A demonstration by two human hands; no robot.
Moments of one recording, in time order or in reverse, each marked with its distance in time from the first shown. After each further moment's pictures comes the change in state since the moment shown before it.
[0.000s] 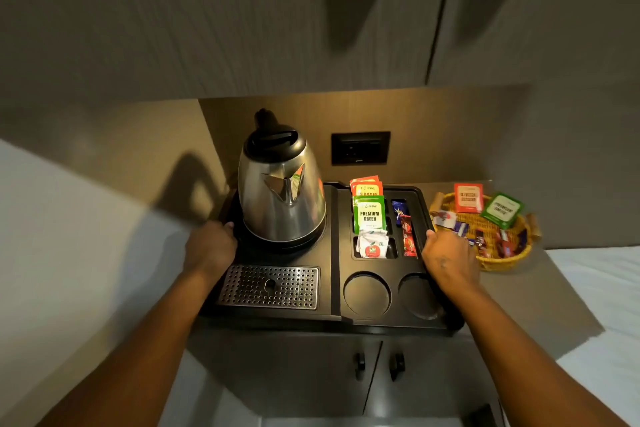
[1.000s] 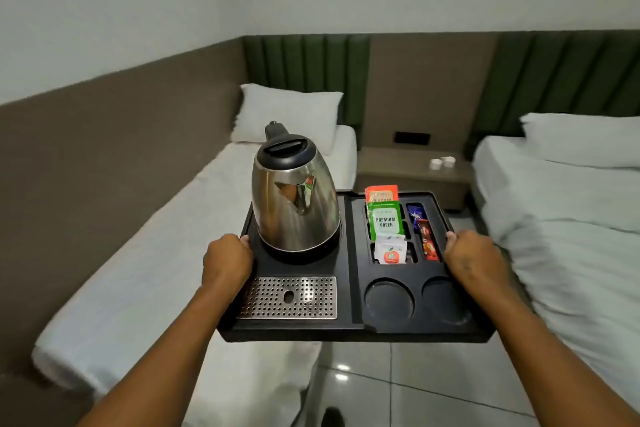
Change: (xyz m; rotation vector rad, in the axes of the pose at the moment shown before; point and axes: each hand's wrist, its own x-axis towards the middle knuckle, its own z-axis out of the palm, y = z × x) left_hand -0.770 0.416 0.268 -0.028 -0.676 1.224; right_hand -0.505 0.671 -0.503 -0.227 0.682 1.131
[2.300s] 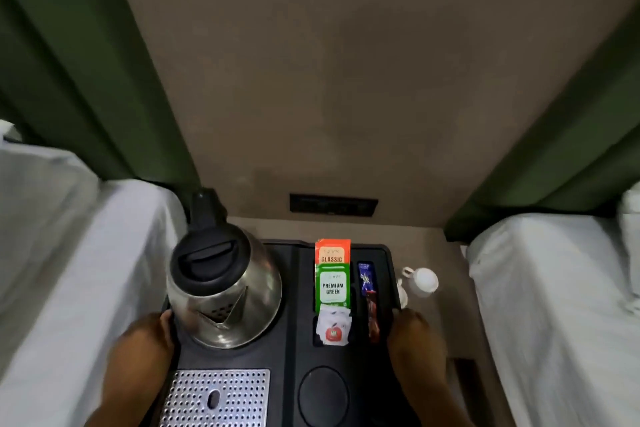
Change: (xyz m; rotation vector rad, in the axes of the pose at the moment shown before) left_hand 0.917 0.590 0.861 0.187 -0.206 0.162; right_hand 1.169 0.152 0.625 -0.093 -0.398 0.339
